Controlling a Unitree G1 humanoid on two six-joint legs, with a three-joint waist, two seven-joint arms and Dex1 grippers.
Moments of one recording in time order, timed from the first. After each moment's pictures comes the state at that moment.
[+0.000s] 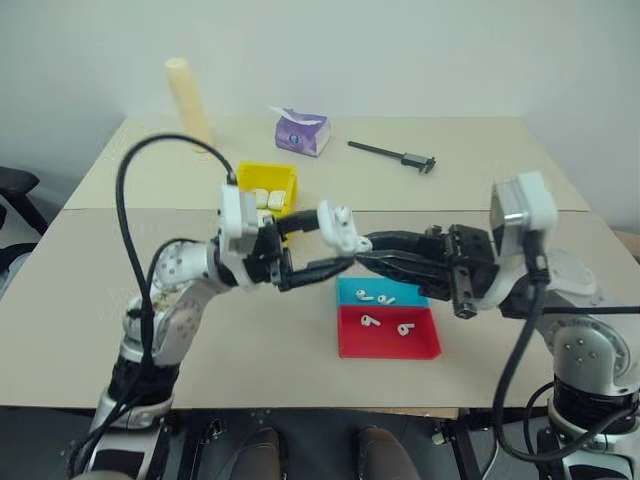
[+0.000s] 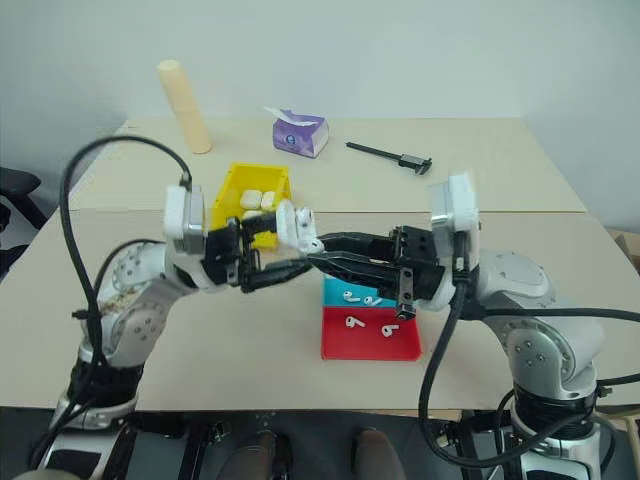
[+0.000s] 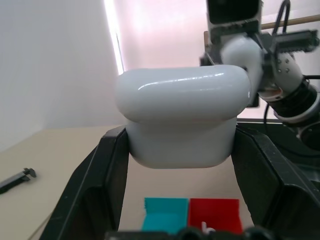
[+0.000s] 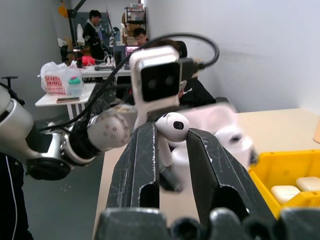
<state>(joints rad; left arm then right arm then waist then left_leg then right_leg) -0.40 0.45 -0.08 -0.34 -0.63 0.29 -1.03 -0.45 -0.57 -0.21 -0.58 0.97 0.73 0.91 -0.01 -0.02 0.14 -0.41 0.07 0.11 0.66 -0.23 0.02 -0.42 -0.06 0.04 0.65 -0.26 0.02</state>
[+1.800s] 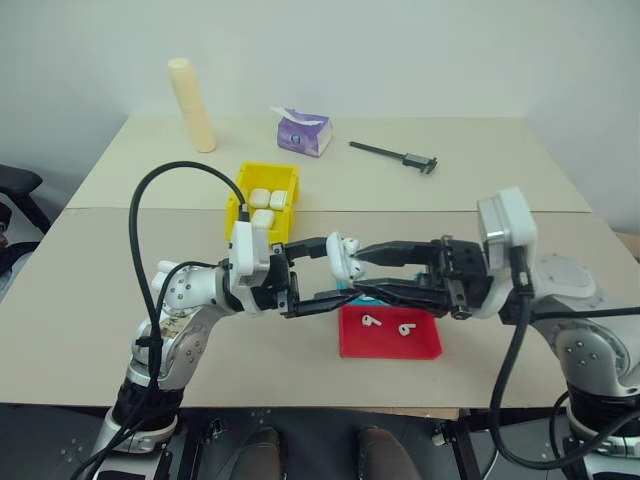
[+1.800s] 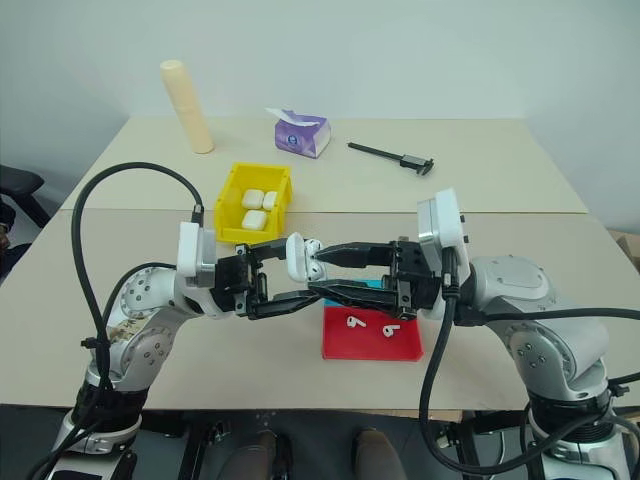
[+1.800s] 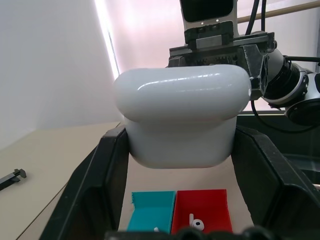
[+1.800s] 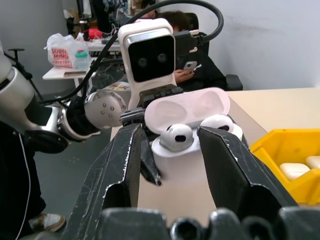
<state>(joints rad) -0.38 0.42 -0.09 -0.36 -0.58 0.23 -1.04 -0.41 -0.70 -0.13 -0.57 0.93 0.65 0.97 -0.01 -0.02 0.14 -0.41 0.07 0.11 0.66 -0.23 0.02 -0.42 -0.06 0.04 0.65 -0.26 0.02</state>
